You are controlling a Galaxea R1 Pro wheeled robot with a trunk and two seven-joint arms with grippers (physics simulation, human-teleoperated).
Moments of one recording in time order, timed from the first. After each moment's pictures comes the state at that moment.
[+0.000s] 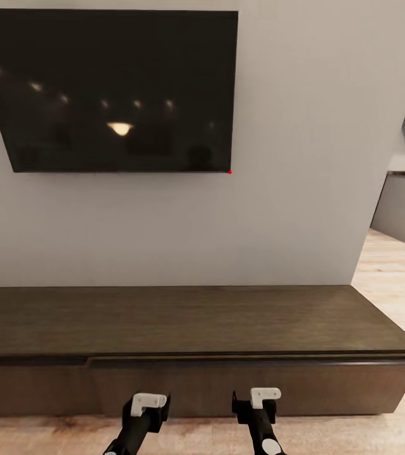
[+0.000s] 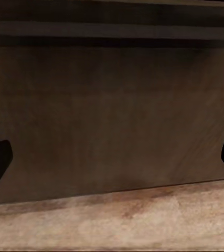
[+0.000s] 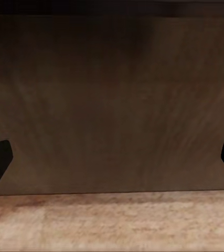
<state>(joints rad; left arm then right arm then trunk) -0.18 -0.03 -0.24 -0.80 0.15 -0.15 0.03 -0.42 0.13 0.35 -0.31 -0.19 -0.34 -0.28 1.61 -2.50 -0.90</state>
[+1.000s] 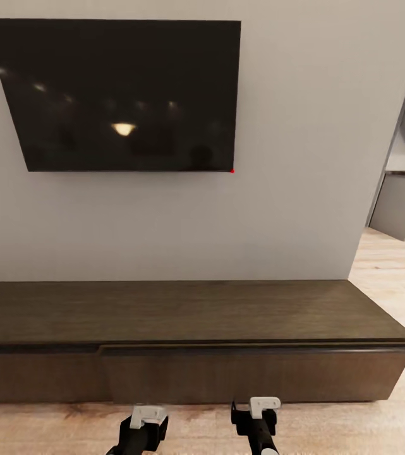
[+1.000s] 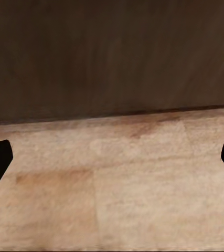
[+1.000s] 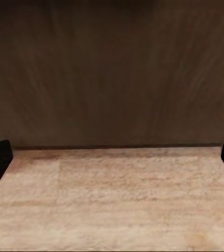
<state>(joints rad) -0.18 -0.03 -0.24 -0.77 0.15 0.03 0.03 -0.40 0.14 0.34 -0.30 -0.19 -0.31 -0.28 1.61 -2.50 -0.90</state>
